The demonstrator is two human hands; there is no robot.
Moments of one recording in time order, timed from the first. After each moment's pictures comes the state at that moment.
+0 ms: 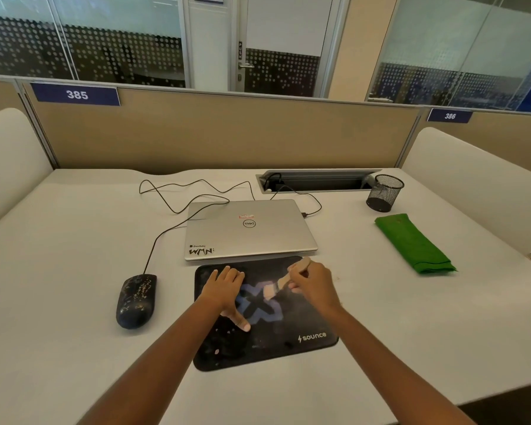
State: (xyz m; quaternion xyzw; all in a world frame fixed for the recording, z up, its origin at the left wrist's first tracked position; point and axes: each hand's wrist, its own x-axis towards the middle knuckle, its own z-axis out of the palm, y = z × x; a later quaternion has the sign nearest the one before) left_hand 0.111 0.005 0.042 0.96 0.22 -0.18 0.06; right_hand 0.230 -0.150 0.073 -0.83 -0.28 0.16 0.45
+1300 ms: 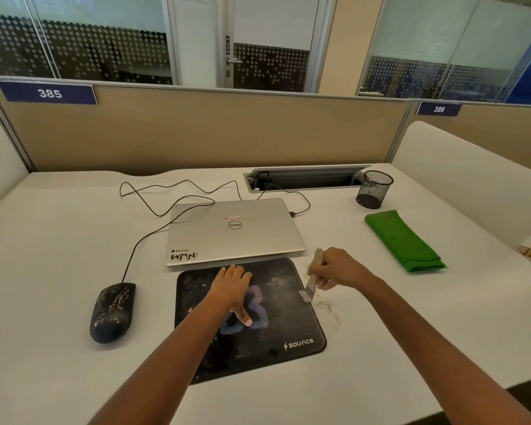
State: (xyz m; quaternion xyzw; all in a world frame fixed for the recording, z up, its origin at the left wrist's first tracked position) left_hand 0.152 -0.017 0.058 0.96 0.18 -0.19 0.03; right_hand 0.304 -0.179 0.114 -0.87 -0.31 0.28 0.26
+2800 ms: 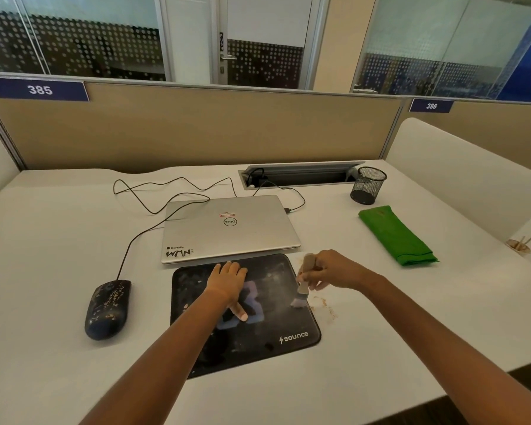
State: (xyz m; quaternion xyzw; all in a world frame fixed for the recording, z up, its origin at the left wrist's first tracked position) left_hand 0.153 -0.020 0.057 0.96 0.19 -0.18 0.02; right_hand 0.305 -0.192 0.107 -0.79 -0.44 0.32 0.27
